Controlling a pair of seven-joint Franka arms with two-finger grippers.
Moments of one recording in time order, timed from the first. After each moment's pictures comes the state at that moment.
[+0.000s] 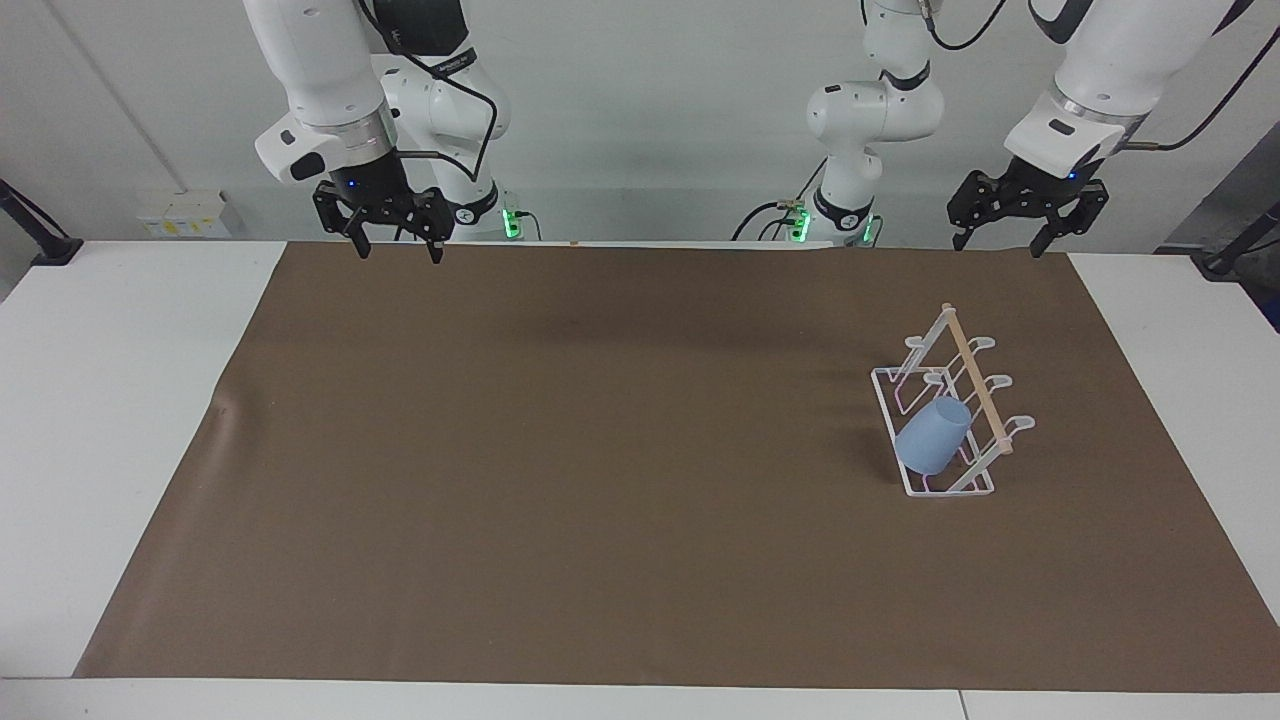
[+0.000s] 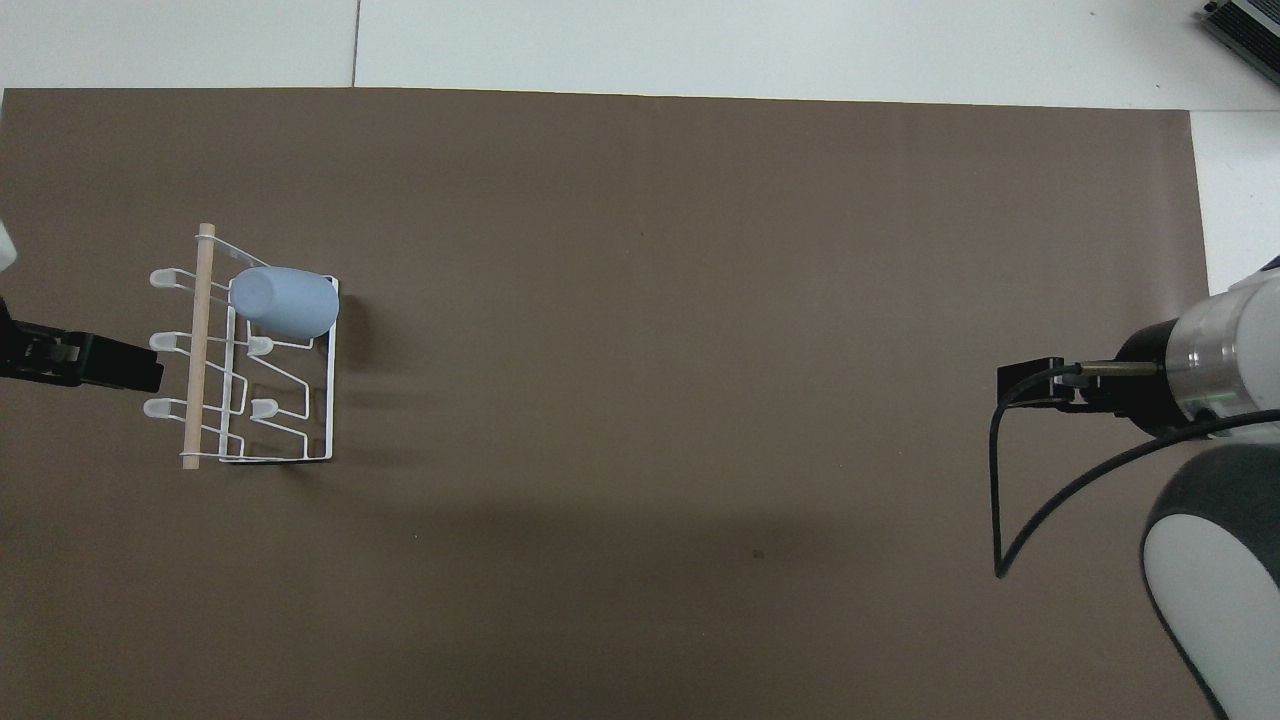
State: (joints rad) left arm -0.02 -0.11 -0.08 -1.64 0.00 1.51 0.08; right arm -0.29 -0.19 0.37 -1.83 0.05 1.65 0.16
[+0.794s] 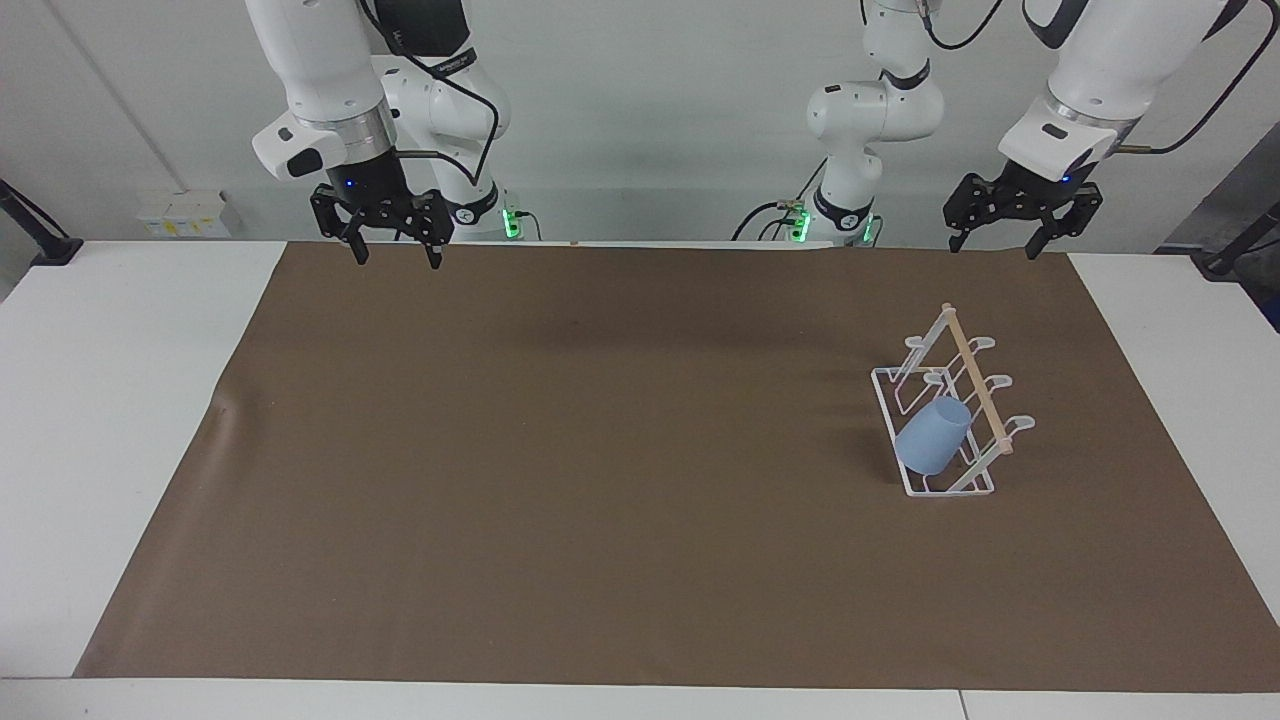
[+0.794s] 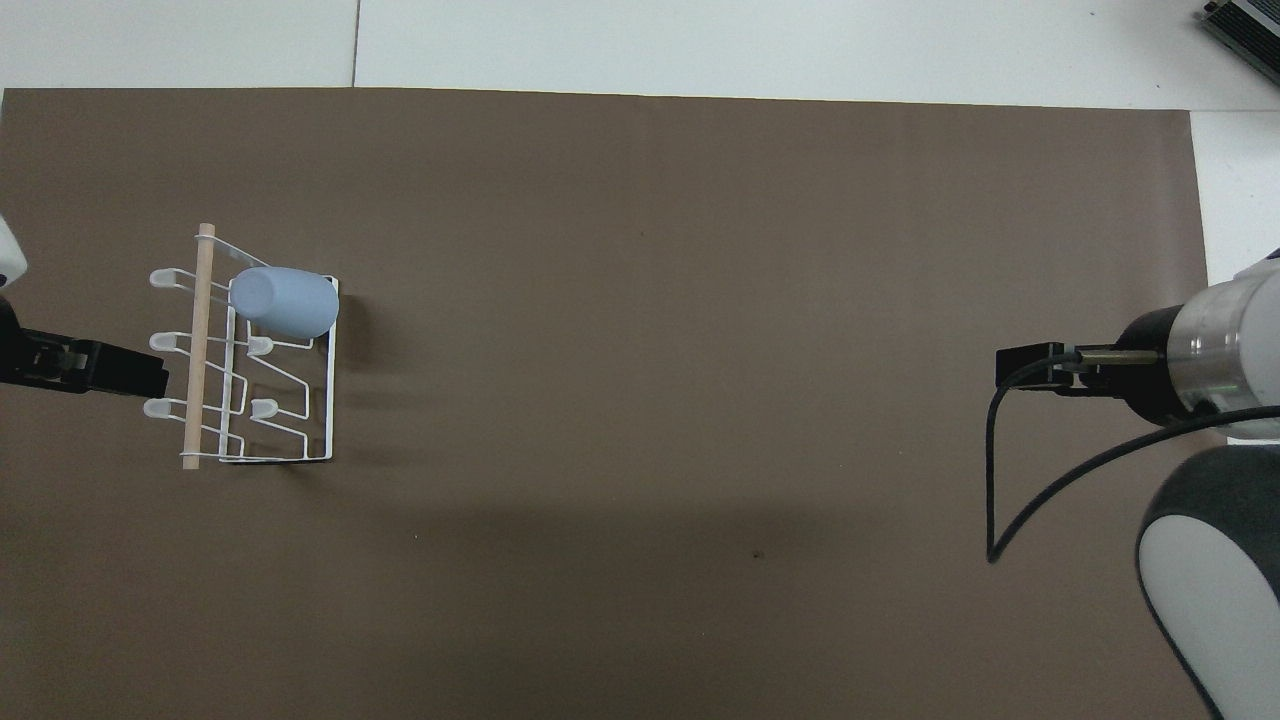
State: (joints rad) left arm -0.02 -0.12 -0.08 -1.67 0.00 1.53 0.08; right arm -0.29 -0.19 0.37 -1.83 0.05 1.71 0.16
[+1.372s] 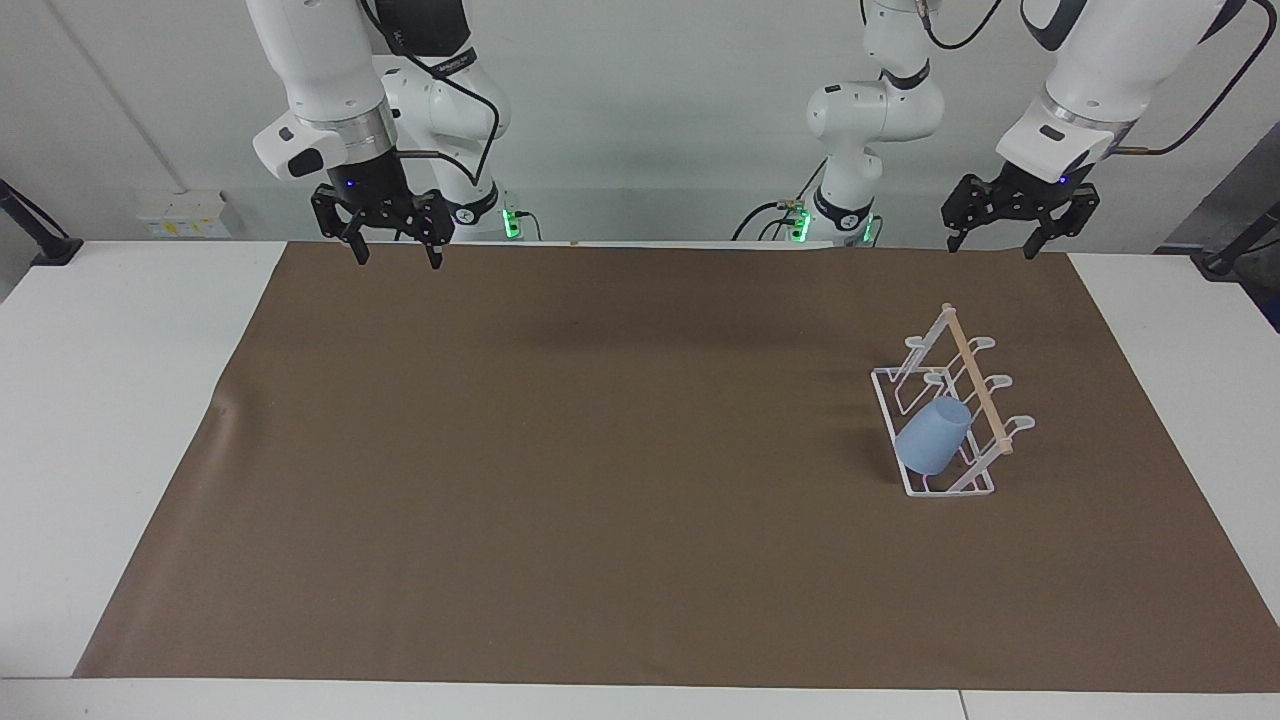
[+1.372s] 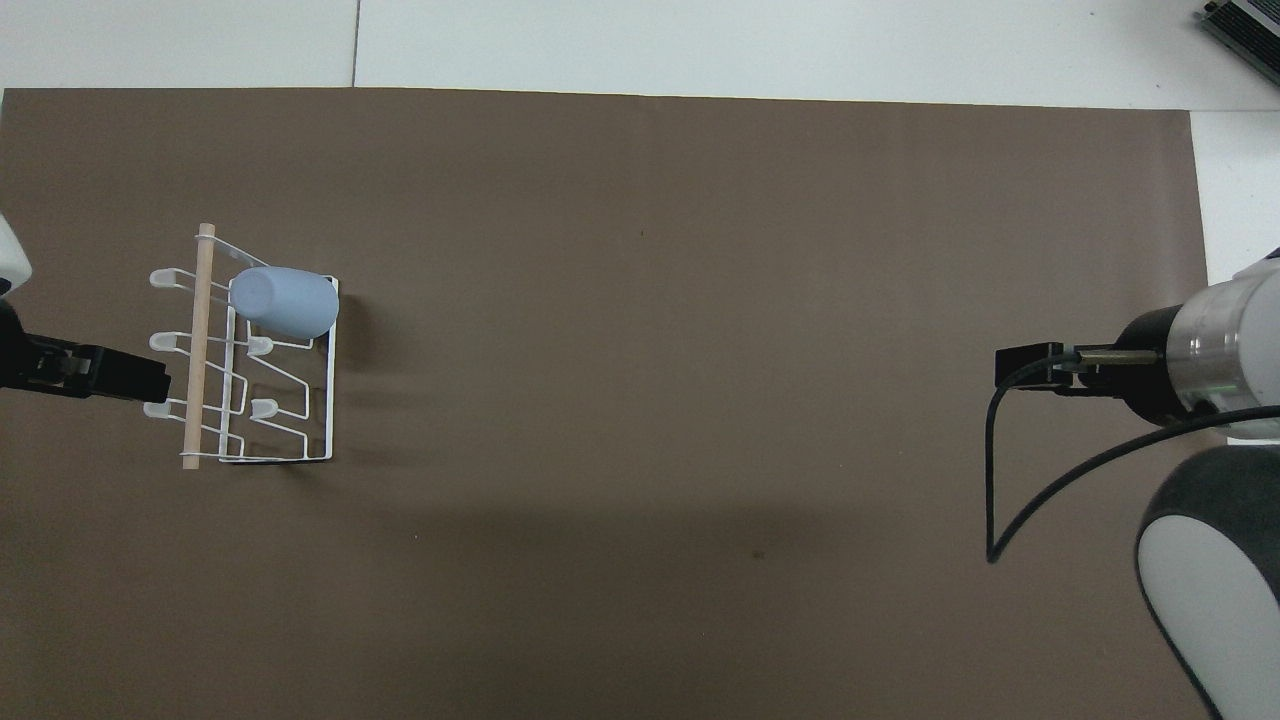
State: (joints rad) left arm -0.02 -0.13 -0.08 -1.69 0.00 1.53 0.08; right arm -0.29 -0.19 0.37 -1.83 0.05 1.71 0.16
